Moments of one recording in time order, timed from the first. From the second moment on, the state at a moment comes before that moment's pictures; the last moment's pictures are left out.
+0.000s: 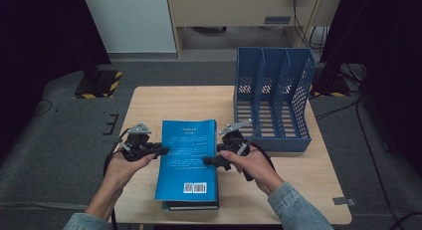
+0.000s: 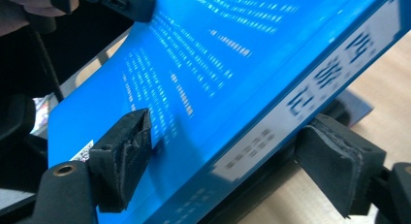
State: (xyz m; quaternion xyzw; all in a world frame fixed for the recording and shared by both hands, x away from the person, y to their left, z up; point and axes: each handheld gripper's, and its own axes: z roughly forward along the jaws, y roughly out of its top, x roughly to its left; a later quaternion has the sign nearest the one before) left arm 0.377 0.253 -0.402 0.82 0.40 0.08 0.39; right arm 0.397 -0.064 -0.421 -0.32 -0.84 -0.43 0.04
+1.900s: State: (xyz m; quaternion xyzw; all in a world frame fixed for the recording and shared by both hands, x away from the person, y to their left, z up) left arm 0.392 0.258 -0.341 0.84 0.37 0.12 0.38; right arm 0.446 -0.042 -0.319 -0.29 -0.86 -0.42 -0.01
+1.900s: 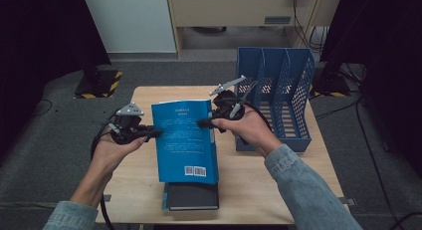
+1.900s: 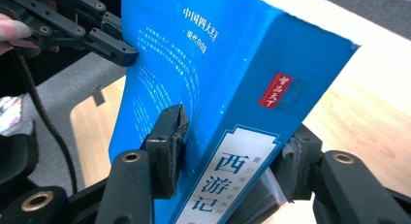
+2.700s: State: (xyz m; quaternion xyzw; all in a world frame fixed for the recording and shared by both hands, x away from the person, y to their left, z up) left arm 0.439 0.251 -0.327 0.85 0.37 0.13 0.36; right arm 0.479 -0.048 -0.309 -0.31 -0.84 -0.45 -0.04
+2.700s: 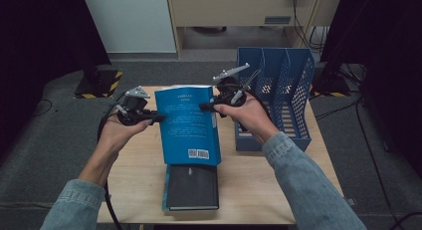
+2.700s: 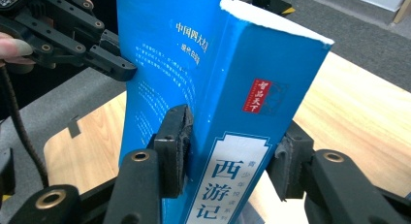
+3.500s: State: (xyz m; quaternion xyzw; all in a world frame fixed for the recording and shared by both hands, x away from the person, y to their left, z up) left arm 0.405 0.250 -0.315 0.84 0.35 0.16 0.38; right arm 0.442 -0.048 -0.298 -0.28 -0.84 -0.45 -0.09
